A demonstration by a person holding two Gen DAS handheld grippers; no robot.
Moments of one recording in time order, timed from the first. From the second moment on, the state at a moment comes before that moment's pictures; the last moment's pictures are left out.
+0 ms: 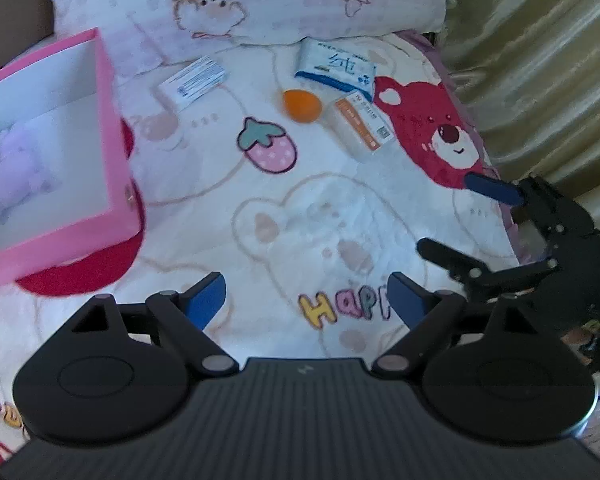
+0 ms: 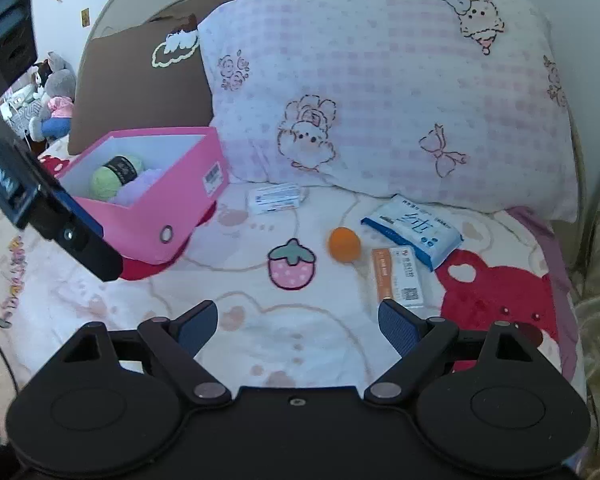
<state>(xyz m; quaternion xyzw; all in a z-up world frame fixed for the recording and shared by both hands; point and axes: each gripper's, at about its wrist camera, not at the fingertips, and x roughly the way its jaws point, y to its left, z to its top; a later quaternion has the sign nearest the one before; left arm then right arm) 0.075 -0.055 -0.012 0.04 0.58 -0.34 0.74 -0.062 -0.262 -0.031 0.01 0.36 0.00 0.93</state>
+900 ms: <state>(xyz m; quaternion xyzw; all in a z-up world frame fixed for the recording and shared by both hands) 0.138 -0.171 -0.077 0.03 0.50 -0.41 0.76 -0.018 -0.323 -0.125 0.04 0.33 -0.10 0.94</state>
